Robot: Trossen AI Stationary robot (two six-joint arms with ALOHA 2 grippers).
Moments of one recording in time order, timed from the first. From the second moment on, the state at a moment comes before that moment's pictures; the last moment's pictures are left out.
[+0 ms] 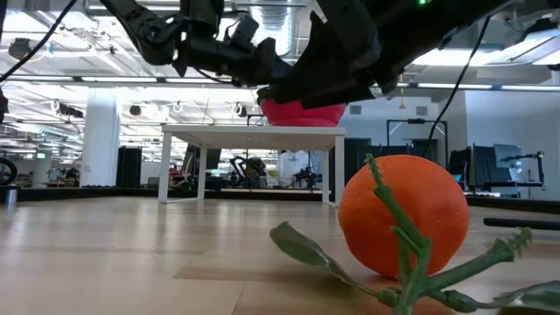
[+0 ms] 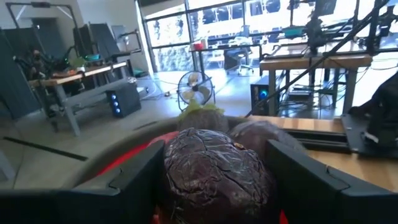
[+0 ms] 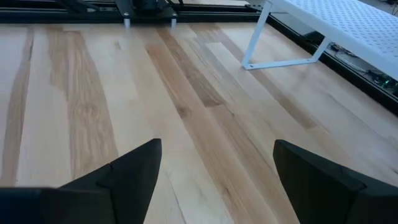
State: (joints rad) left arm 0.36 1.59 0.85 0.76 -0.12 0.16; right arm 0.51 1.85 1.05 0.11 0.89 0.41
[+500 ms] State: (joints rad) left arm 0.39 1.59 0.85 0.80 -0.02 0.14; right arm 0.51 1.85 1.05 0.11 0.89 0.41
